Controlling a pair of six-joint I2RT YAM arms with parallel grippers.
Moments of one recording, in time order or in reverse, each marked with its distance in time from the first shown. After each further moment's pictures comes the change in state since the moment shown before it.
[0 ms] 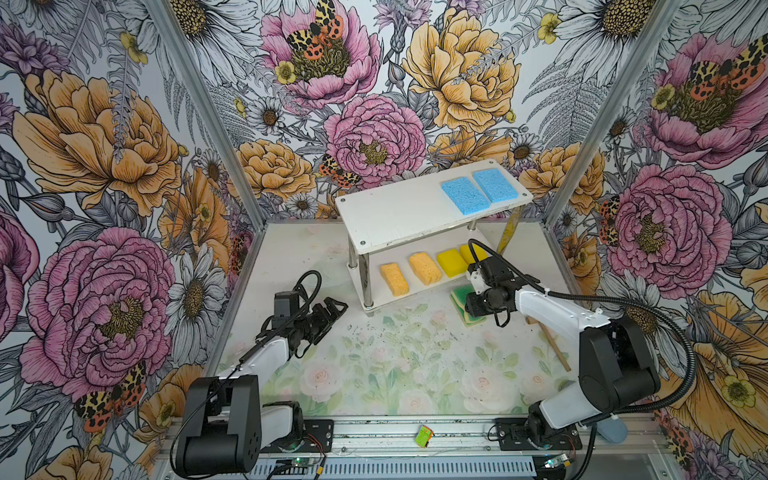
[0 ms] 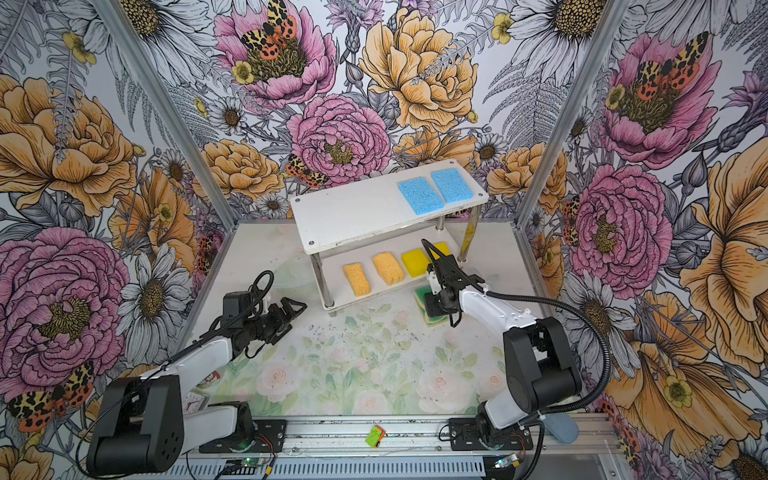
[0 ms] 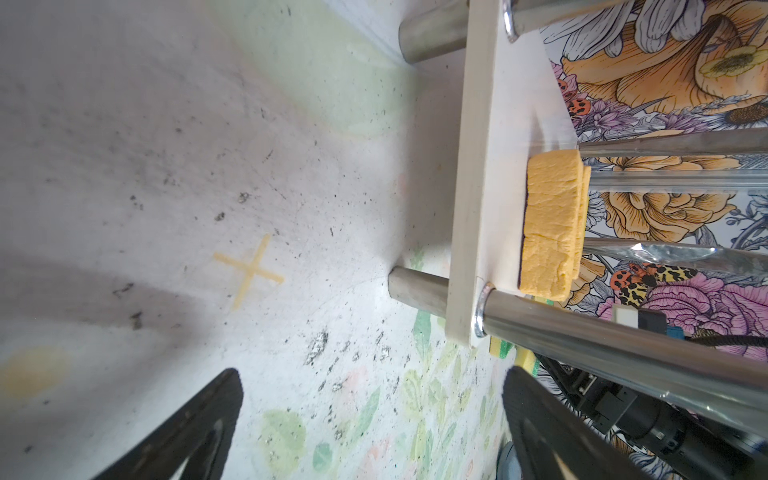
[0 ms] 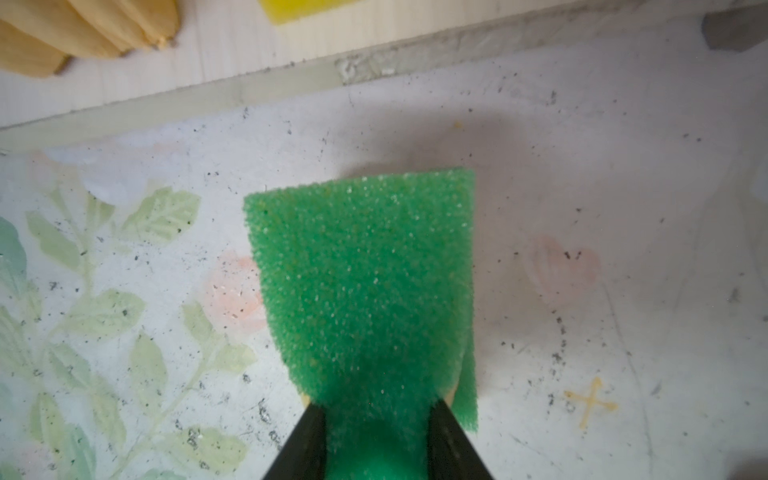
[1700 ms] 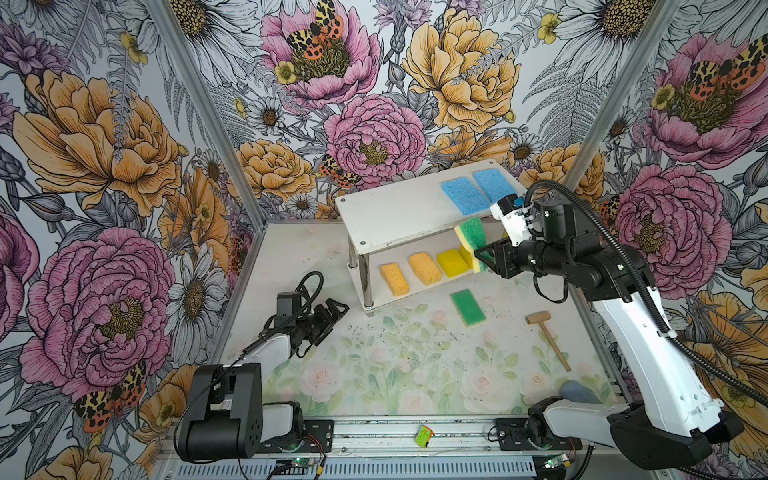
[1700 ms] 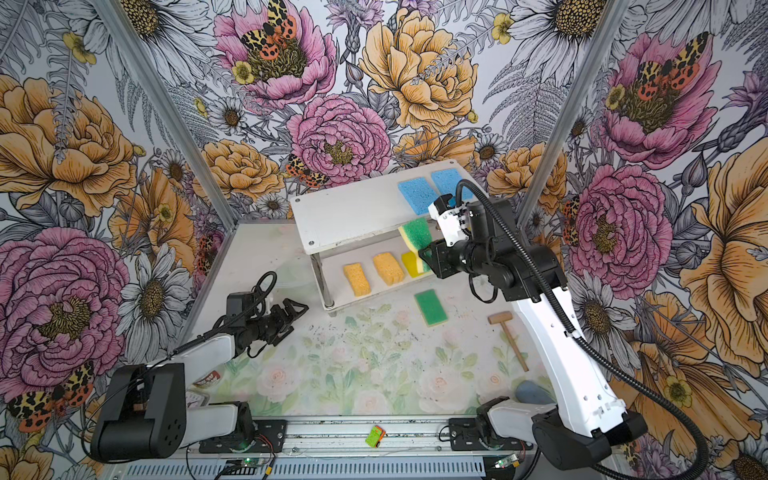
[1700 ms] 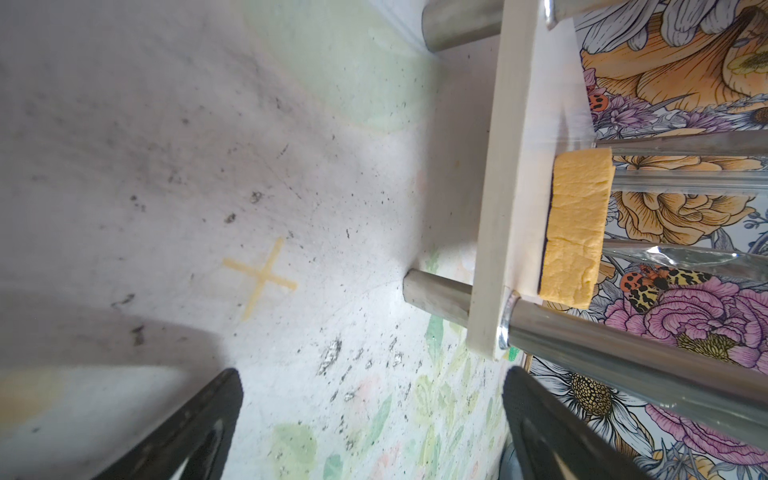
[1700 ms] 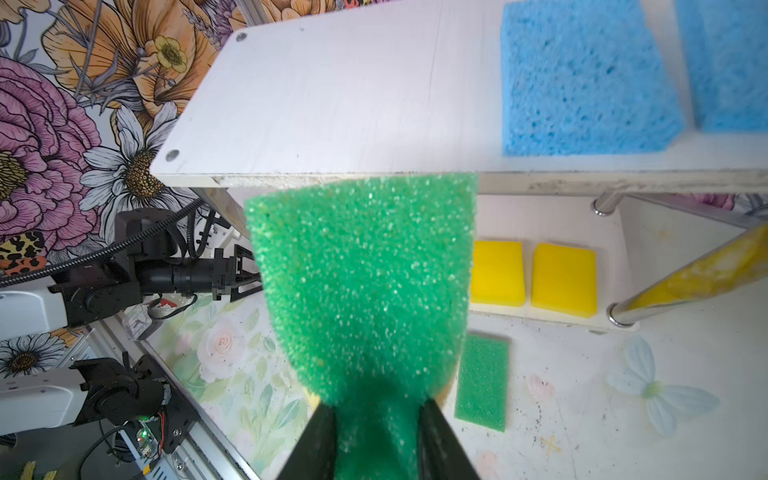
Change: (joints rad) left arm -0.010 0.065 0.000 0.034 0.000 0.000; right arm 0.073 -0.243 0.825 -0.533 -0.188 -0.048
